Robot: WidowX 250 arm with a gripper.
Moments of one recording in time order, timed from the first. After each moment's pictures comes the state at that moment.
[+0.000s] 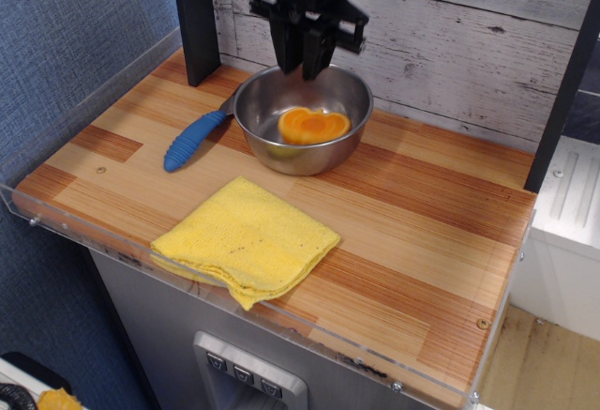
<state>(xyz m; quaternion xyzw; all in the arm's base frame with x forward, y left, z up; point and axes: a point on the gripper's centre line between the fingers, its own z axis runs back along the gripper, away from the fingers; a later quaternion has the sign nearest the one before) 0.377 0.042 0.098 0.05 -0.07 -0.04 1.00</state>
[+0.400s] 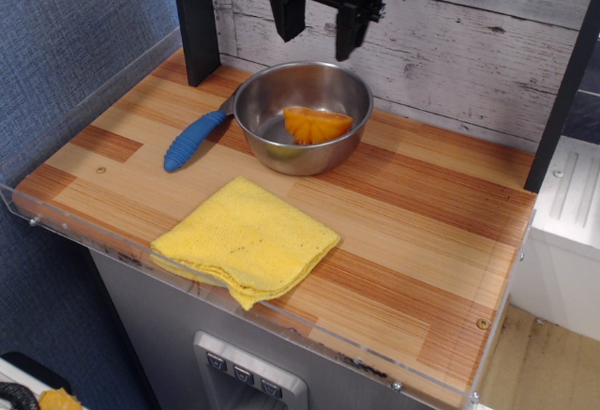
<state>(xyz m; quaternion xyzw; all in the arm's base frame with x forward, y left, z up) 0.378 0.031 0.116 0.03 -0.06 -0.05 1.00</state>
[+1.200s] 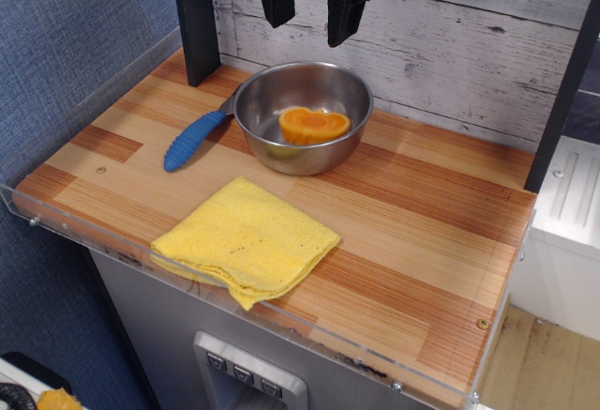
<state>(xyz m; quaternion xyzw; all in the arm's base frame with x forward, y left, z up) 0.371 0.035 0.130 0.01 -0.03 -0.06 1.00</state>
